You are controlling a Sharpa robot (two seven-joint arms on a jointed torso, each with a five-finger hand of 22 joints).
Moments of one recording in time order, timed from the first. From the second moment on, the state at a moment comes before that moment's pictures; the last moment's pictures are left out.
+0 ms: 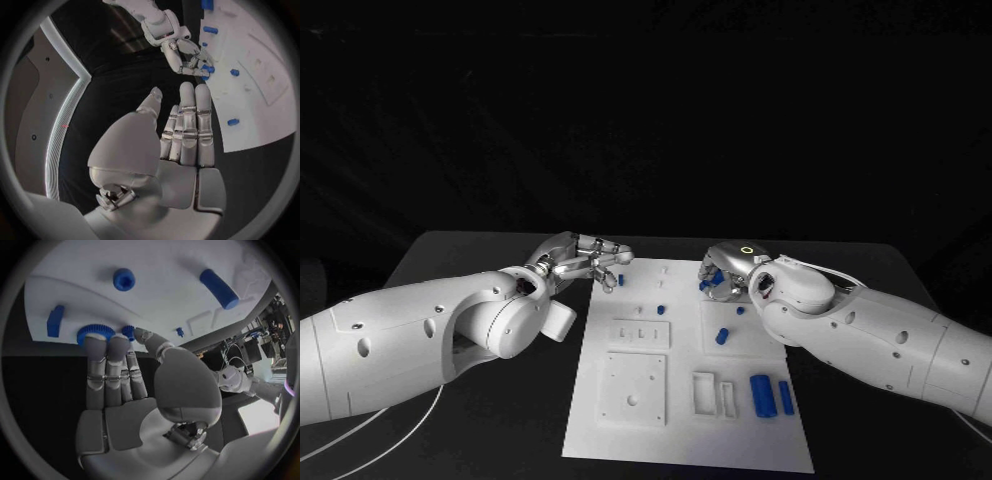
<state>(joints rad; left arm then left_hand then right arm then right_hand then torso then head) 1.33 -0.82 -0.18 1.54 -0.17 -0.32 0.25 1.36 -0.03 0.03 0.01 0.06 1.01 0.14 0.06 0.07 1.14 0.09 0.06 0.06 1.34 0.00 0.48 0.34 0.12 1.11 -0.01 0.85 0.51 1.08 -0.65 0.12 1.28 -1.82 -0.24 -0.23 1.22 -0.20 0.54 -0.17 0.29 1.15 0.10 0.07 0.08 1.23 0.06 0.06 0.06 1.44 -0.04 0.91 0.60 0.14 1.44 -0.05 0.81 0.95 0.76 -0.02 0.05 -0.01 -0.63</state>
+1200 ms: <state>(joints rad) 1.33 -0.82 -0.18 1.53 -0.17 -0.32 0.24 1.36 -0.03 0.03 0.01 0.06 1.01 0.14 0.06 0.07 1.14 0.10 0.06 0.06 1.34 0.00 0.48 0.34 0.12 1.11 -0.01 0.85 0.50 1.09 -0.65 0.14 1.35 -1.86 -0.27 -0.29 1.24 -0.13 0.57 -0.21 0.28 1.24 0.08 0.06 0.13 1.34 0.02 0.06 0.07 1.43 -0.06 0.92 0.61 0.11 1.46 -0.09 0.79 1.06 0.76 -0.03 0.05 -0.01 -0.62</state>
